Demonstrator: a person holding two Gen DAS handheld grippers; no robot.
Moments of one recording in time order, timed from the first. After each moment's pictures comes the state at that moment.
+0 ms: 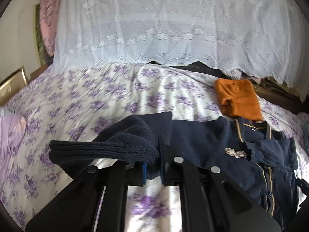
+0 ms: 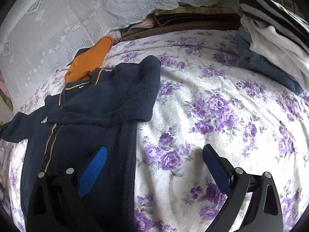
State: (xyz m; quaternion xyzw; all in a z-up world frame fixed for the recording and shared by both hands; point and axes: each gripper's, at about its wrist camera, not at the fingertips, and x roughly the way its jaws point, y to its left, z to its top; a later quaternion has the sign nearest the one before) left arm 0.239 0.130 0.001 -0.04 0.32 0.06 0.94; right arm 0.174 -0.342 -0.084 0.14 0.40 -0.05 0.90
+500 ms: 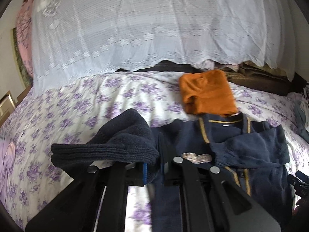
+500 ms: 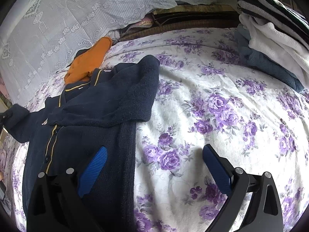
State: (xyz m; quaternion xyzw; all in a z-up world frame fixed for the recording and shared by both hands) left arm 0.258 0.026 0.014 0.02 0.32 0.01 0.95; right arm 0.173 -0.343 -0.085 0.15 0.40 -0.05 0.90
